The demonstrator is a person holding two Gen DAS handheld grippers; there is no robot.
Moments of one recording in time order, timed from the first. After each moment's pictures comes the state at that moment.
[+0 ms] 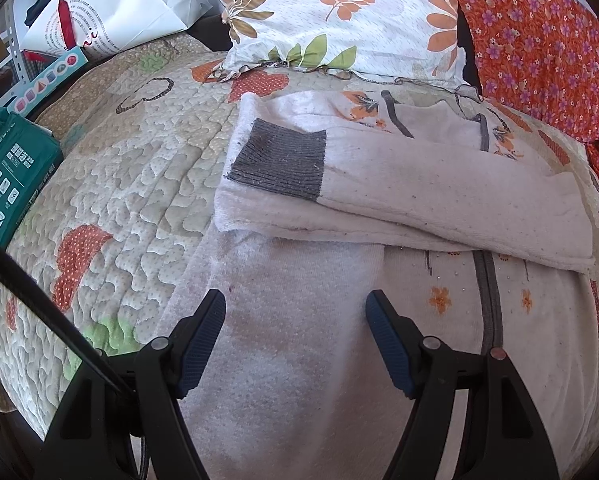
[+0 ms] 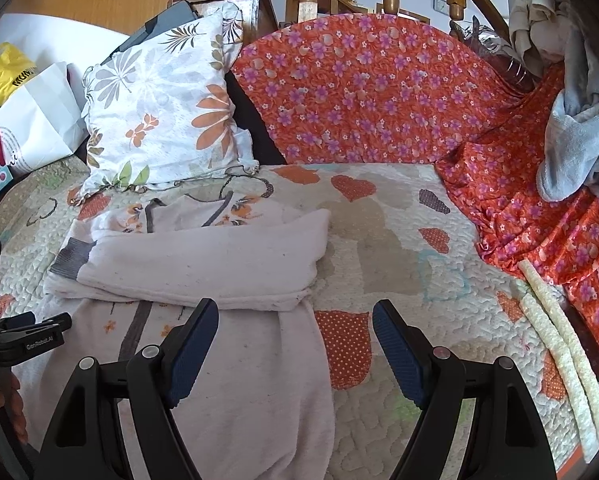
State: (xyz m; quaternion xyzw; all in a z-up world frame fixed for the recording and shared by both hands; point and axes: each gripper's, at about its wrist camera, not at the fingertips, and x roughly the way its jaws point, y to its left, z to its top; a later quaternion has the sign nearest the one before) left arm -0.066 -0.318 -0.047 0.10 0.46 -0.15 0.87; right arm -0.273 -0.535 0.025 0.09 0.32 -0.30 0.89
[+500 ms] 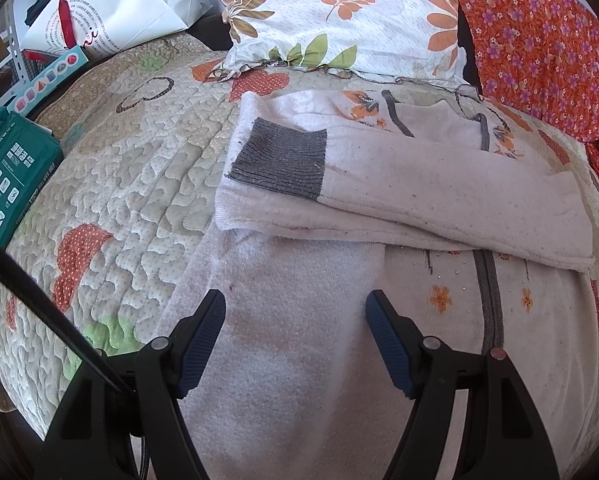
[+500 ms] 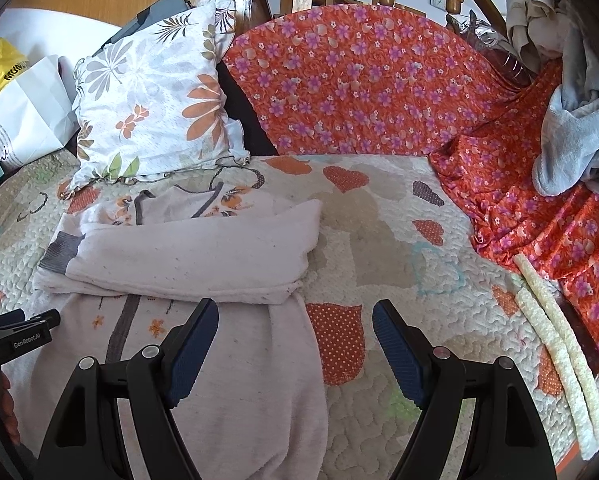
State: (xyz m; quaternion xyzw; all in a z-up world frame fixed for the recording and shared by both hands) left arm -0.066 -0.317 -0.047 0.10 0.46 -0.15 0.87; right arm -0.270 -0.538 0.018 0.09 0.34 -0.32 0.88
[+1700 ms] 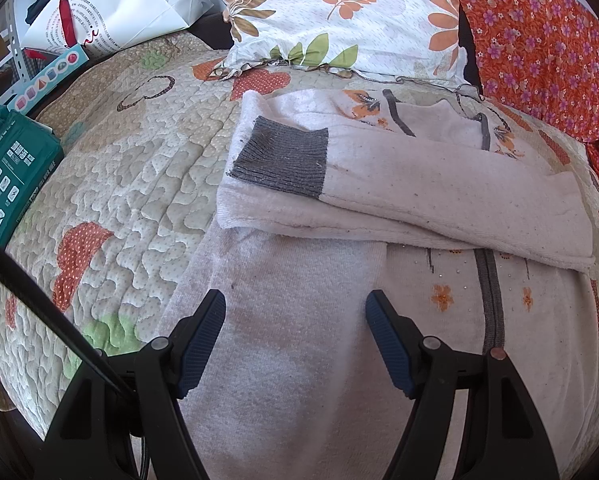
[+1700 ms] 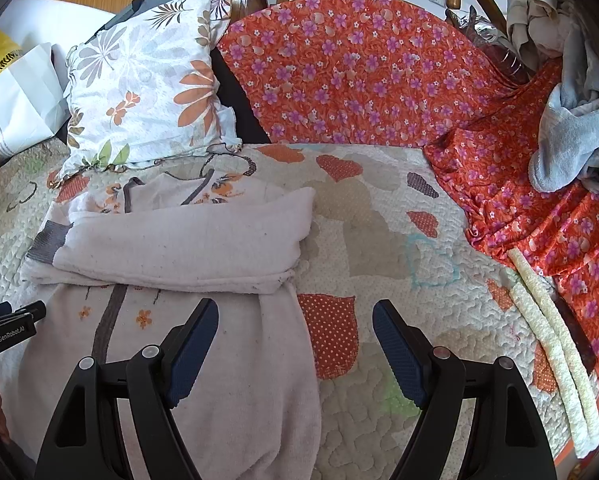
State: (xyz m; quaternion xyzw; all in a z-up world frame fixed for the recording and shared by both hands) left arm -0.067 -0.317 -0.047 0.10 0.46 -0.15 0.87; right arm -0.269 -0.542 0.010 0.08 0.35 -0.33 0.87
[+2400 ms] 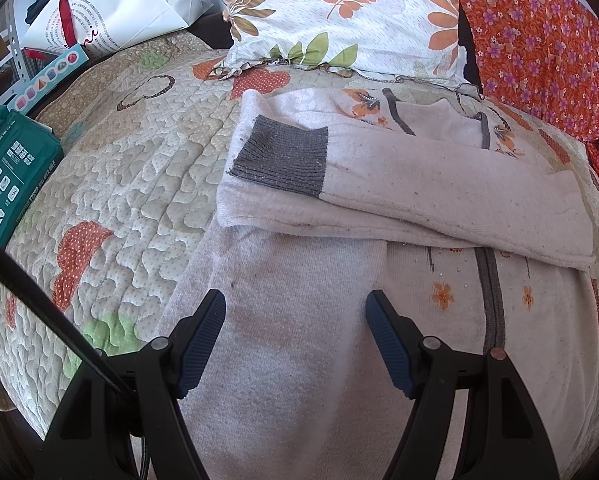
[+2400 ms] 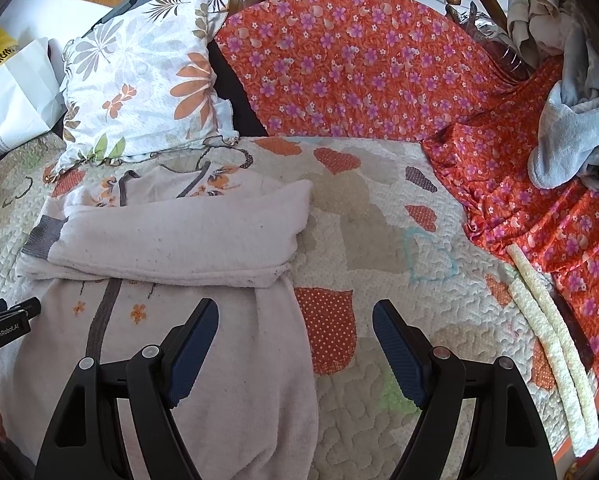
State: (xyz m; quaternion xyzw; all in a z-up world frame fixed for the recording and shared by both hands) left arm -0.067 -0.317 -0.047 0.10 0.46 -0.15 0.87; right arm -0.270 -0.547 0.004 0.08 0.36 -0.33 0.87
